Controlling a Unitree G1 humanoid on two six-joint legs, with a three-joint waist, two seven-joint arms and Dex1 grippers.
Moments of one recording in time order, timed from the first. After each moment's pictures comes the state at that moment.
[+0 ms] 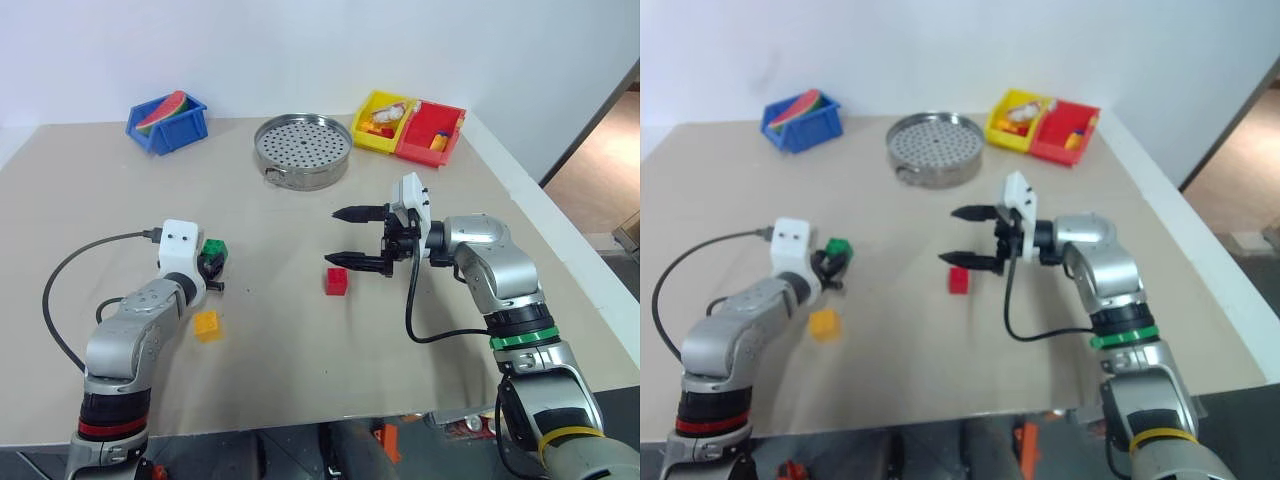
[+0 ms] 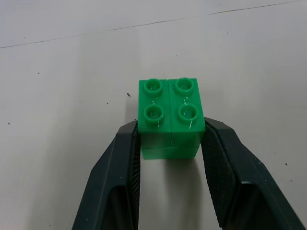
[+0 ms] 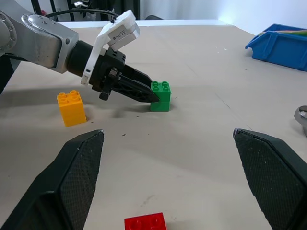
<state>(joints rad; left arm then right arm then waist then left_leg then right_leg) -0.34 0.33 0.13 -0.33 -0.31 0.96 -0.09 -0.75 -0.49 0.11 0.20 0.36 0.30 1.22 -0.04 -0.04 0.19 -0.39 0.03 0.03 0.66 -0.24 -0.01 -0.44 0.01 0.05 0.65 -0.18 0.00</state>
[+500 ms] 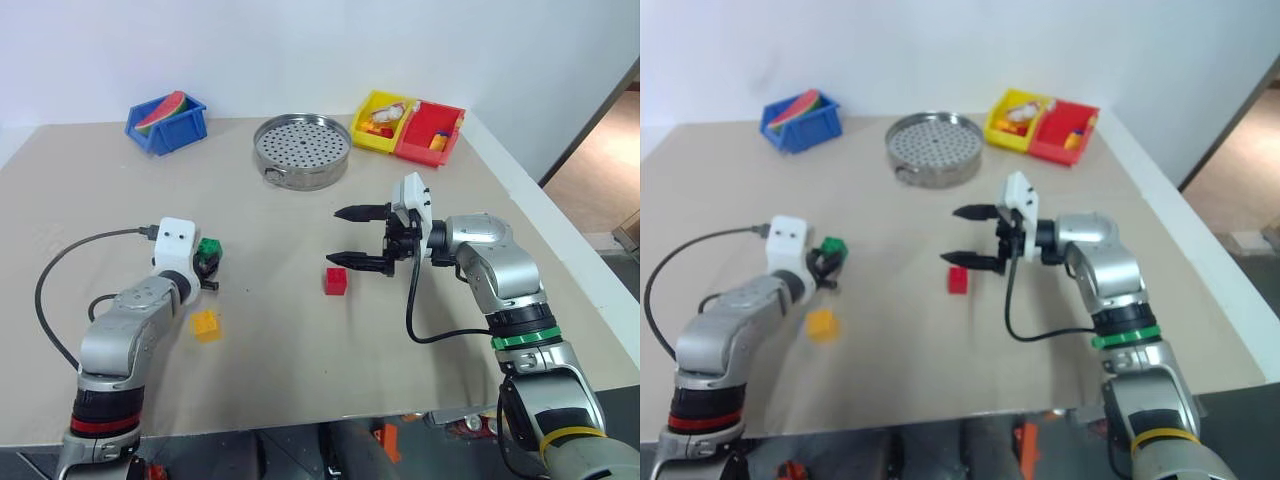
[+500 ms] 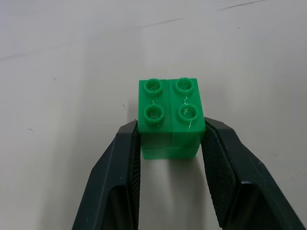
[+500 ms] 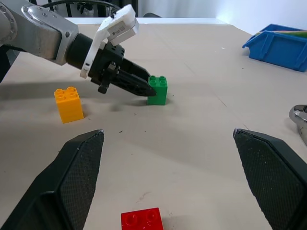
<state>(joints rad) -0.34 0.41 0.12 -0.32 -0.28 0.94 -0.16 -0.75 -0.50 0.11 0.20 0.35 0.29 1.22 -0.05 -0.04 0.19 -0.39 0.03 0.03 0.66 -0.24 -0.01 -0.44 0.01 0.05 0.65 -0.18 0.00</state>
